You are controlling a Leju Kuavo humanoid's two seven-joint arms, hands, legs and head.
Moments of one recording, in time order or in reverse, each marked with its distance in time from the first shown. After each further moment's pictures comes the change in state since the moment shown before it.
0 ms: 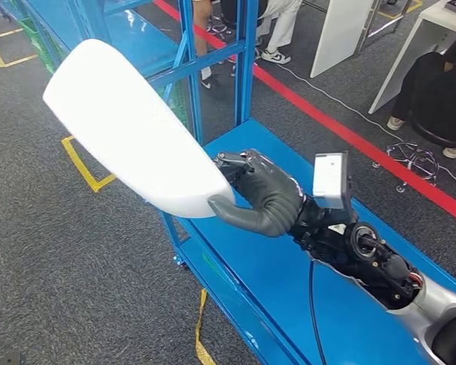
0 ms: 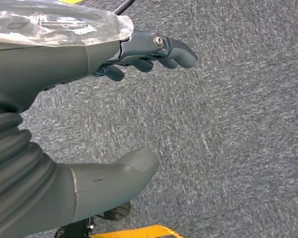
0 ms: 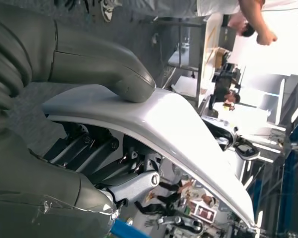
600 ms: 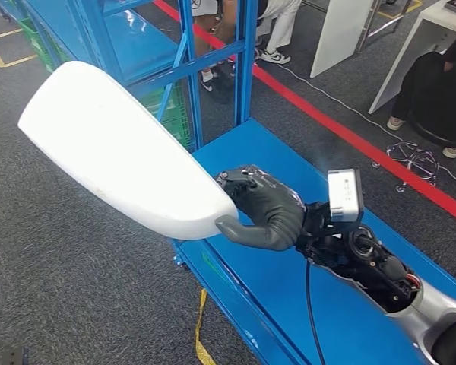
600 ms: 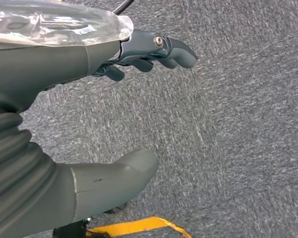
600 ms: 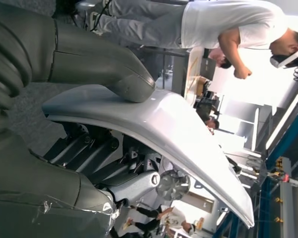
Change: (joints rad) left arm -0.017 -0.009 0.000 0.000 -0.014 -0.014 0.004; right arm 0.042 0.013 -0.022 0.042 -0.047 0.173 -0.102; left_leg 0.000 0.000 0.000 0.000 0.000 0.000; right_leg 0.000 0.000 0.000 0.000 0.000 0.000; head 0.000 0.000
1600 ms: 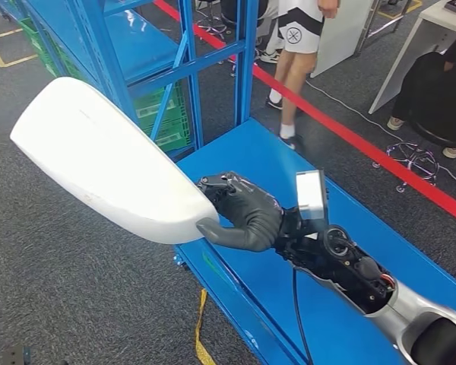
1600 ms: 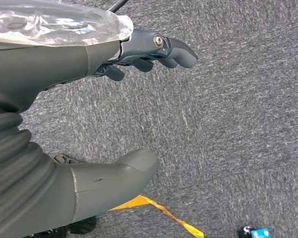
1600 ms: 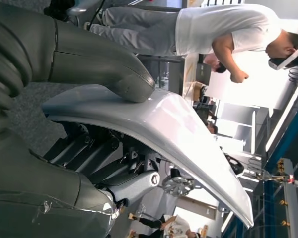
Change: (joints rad) left arm -0.002 -0.034 0.030 0.000 0.067 -0.024 -0.077; right arm -0.002 0.103 0.031 0.117 0.021 0.039 -0.033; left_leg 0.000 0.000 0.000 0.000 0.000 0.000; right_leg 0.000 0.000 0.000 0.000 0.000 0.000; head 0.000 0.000
